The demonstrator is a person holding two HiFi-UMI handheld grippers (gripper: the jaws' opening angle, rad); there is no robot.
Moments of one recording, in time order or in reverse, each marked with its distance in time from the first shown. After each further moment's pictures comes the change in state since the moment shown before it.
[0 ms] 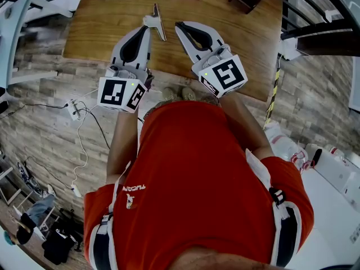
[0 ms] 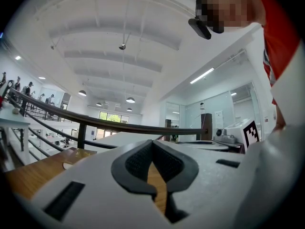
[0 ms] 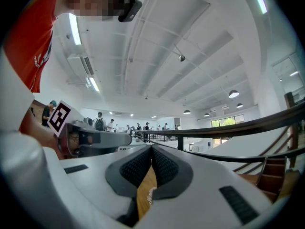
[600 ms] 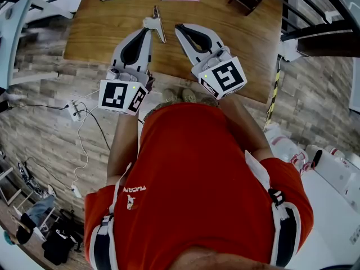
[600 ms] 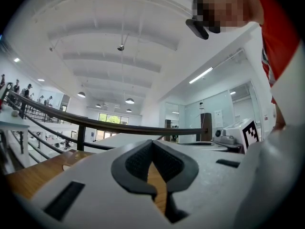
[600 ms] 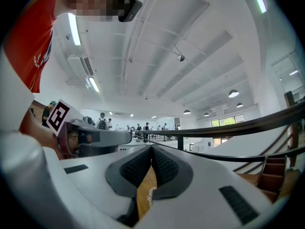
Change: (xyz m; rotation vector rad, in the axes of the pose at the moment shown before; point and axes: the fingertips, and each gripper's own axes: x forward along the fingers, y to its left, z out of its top) left arm 0.001 -0.002 0.005 0.018 -0.008 -0.002; right arm 0.002 0.000 0.000 -0.002 0.005 0.000
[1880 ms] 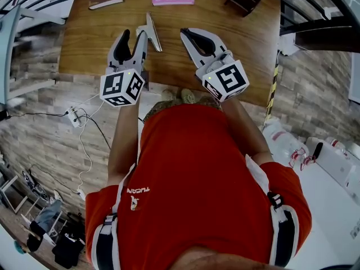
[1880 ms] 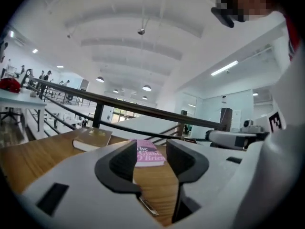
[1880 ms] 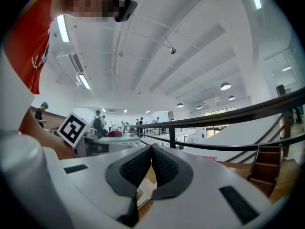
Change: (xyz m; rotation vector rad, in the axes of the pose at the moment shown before) left arm 0.044 0.072 -0.075 -0.152 0.148 0.171; right arm 0.003 -0.048 -0.037 0.069 0.080 -0.067
